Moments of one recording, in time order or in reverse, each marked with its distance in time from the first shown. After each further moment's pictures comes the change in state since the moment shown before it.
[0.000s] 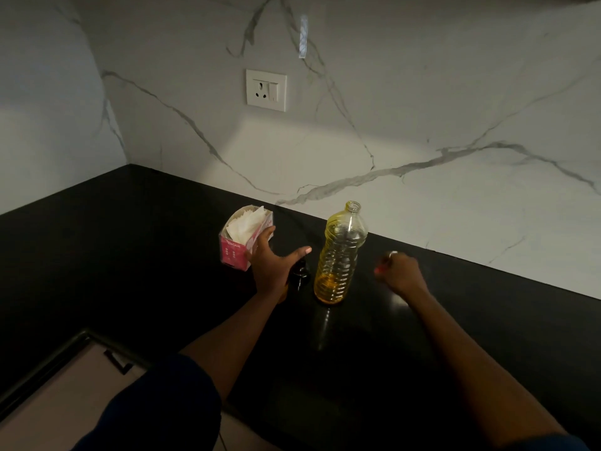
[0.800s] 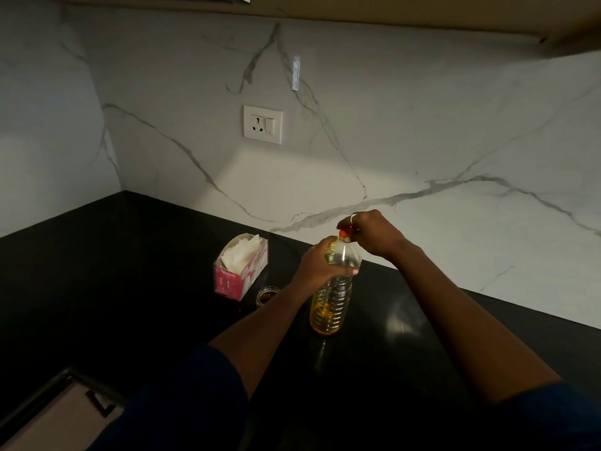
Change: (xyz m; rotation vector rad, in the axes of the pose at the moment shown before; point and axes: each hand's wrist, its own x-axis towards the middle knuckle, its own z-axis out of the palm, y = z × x) left_hand 0.015 0.077 0.049 0.144 -0.621 0.126; right_hand 0.037 -0.109 -0.074 -0.211 0.037 -0.571
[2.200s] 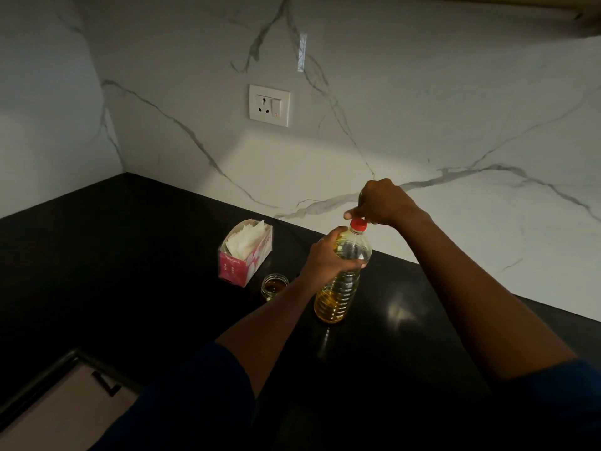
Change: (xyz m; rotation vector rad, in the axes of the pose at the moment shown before) left_hand 0.003 -0.011 0.009 0.025 0.023 0.004; right_hand 0.025 -0.020 -0.026 -0.196 -0.105 0.264
